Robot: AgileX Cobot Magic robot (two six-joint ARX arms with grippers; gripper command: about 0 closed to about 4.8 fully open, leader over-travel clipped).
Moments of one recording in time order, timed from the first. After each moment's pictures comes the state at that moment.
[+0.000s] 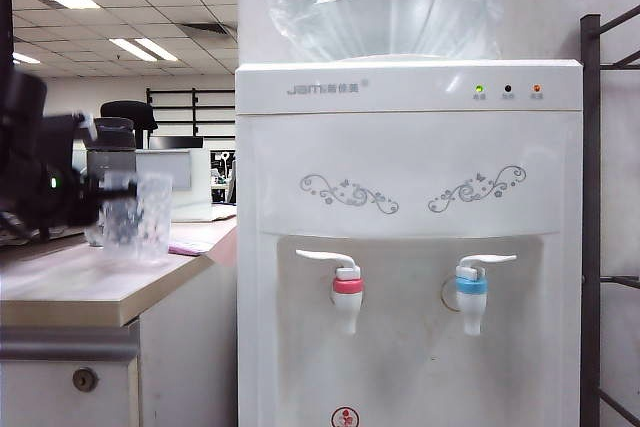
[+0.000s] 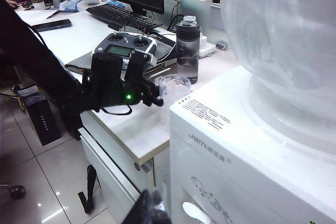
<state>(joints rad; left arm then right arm) -0.04 1.99 0.89 0.85 -0.02 -0.03 0.88 0.65 0.79 -0.28 0.07 0.06</state>
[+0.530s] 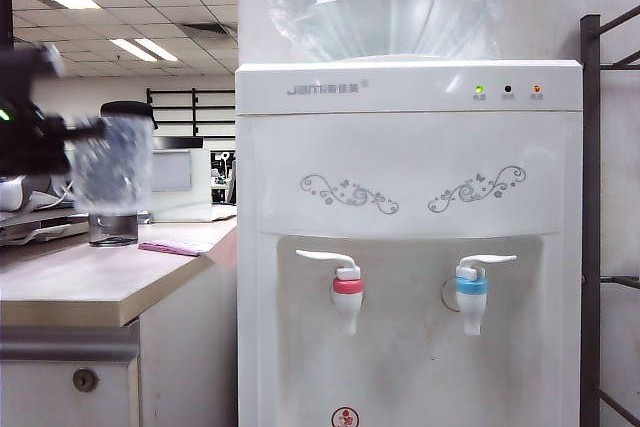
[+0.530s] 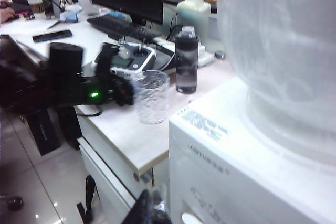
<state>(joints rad) -0.04 1.58 0.65 0.69 0.02 -0.04 0.88 0.64 0.79 -0.25 0.08 0.06</state>
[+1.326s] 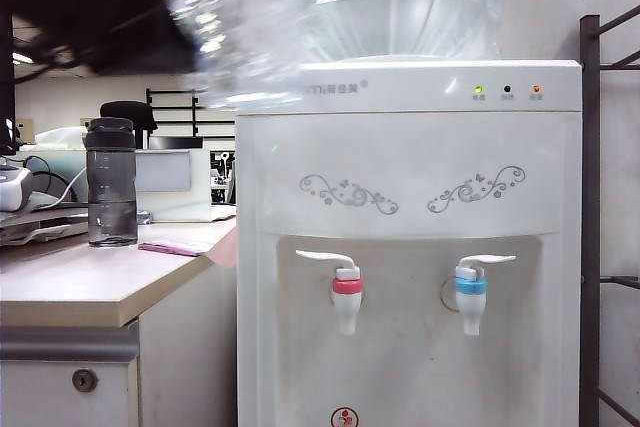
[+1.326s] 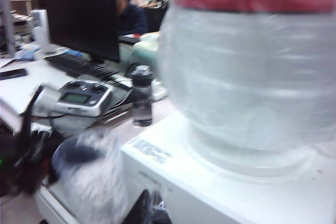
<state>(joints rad) -0.62 1.12 0.52 0.46 -0.06 -0.13 0.88 0.48 0.79 -0.27 0.23 0.01</state>
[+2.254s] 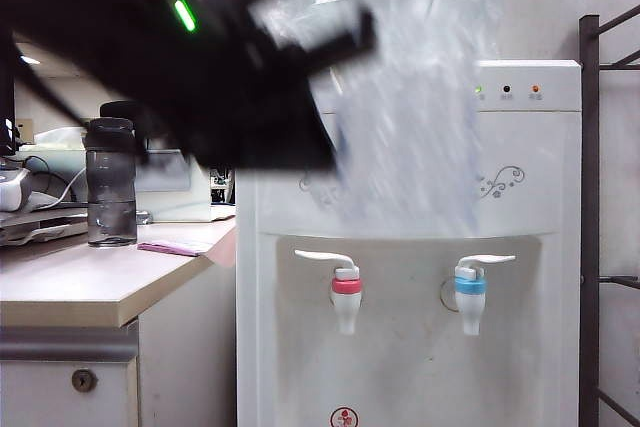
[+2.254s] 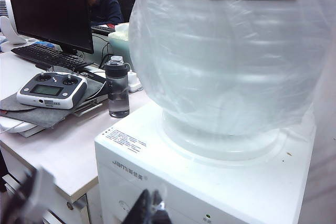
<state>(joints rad) -1.01 1.42 0.52 0.53 -0.27 -0.26 0.88 0.47 0.79 -0.30 0.32 0.00</state>
